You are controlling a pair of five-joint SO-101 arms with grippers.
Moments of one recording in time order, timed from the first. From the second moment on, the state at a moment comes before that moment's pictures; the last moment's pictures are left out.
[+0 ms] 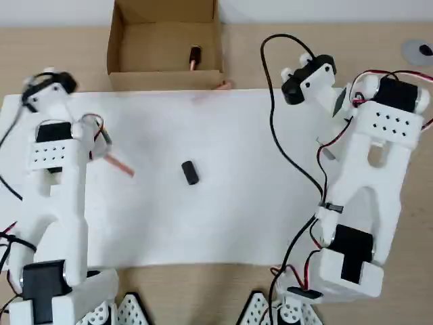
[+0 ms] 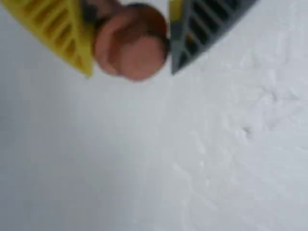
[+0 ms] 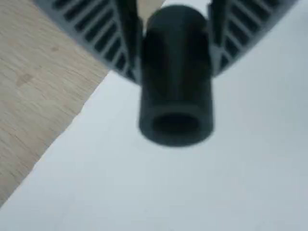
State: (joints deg) left arm -11.4 -14.1 29.3 61.0 5.1; right arm 14.9 0.0 -11.1 101.0 46.8
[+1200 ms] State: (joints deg) left arm -8.1 -14.2 41.1 53.7 8.0; right arm 15.0 0.0 -10.5 101.0 46.8
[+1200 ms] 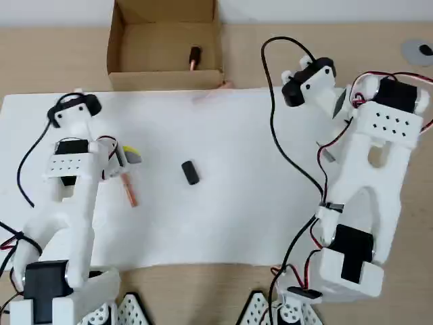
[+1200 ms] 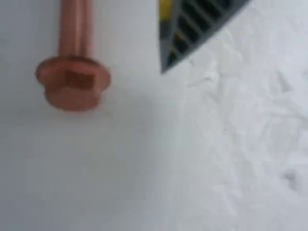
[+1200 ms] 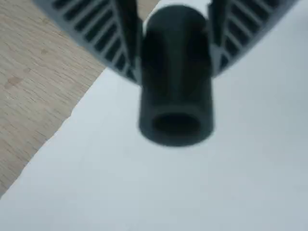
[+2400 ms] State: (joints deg) left arm -6.4 0.7 29.9 62.6 15.0; right arm 15.0 0.0 -10.5 101.0 46.8
